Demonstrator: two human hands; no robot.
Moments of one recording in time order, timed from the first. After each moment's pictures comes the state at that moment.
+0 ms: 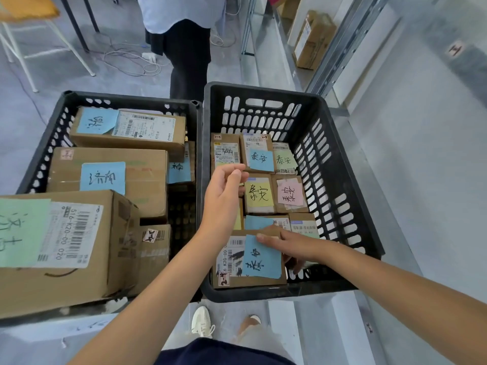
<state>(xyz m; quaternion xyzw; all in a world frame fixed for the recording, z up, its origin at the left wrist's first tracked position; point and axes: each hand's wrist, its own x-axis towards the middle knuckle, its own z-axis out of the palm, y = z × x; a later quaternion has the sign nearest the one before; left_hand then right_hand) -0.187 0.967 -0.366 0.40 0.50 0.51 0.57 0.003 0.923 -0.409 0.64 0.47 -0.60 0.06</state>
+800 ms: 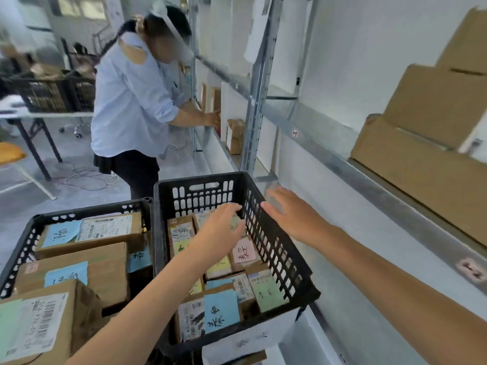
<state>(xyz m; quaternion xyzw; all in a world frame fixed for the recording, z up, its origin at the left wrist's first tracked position) -0.127 0.959 -0.268 0.84 0.40 0.22 0.29 0.061 0.904 -0.225 0.72 0.66 -0.08 -0.19</state>
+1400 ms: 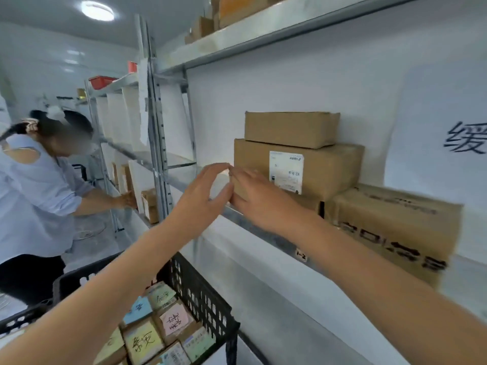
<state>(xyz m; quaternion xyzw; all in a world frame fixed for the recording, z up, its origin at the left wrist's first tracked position) -0.021 0.870 -0.080 0.87 0.09 0.43 0.22 0.096 0.757 -0.062 0.74 0.61 0.12 -0.26</state>
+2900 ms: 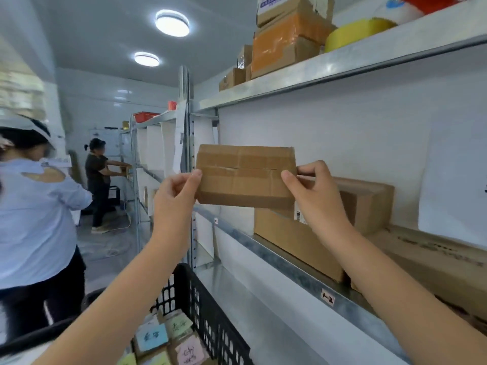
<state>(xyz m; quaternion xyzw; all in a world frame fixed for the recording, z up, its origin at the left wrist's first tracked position) -0.068 0.889 -0.042 0.55 0.17 0.60 0.55 0.100 0.736 -0.016 0.62 0.45 0.08 -0.64</state>
